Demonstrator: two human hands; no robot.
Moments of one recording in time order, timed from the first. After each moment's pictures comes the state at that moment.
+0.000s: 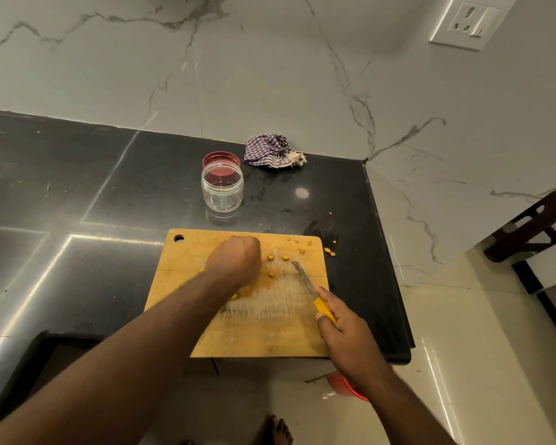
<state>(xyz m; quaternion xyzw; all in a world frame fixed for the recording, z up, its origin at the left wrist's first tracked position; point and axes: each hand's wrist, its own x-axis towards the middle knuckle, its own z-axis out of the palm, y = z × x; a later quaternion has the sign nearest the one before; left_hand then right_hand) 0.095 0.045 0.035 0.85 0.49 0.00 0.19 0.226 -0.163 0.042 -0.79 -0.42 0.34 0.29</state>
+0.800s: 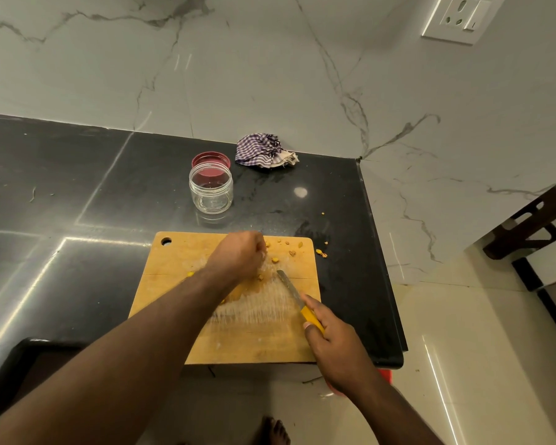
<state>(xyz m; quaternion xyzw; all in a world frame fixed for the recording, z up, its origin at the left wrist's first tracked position) 0.121 0.050 0.035 0.83 0.48 0.07 0.28 0.231 -0.166 0.040 -0.77 -0.43 0.37 0.28</state>
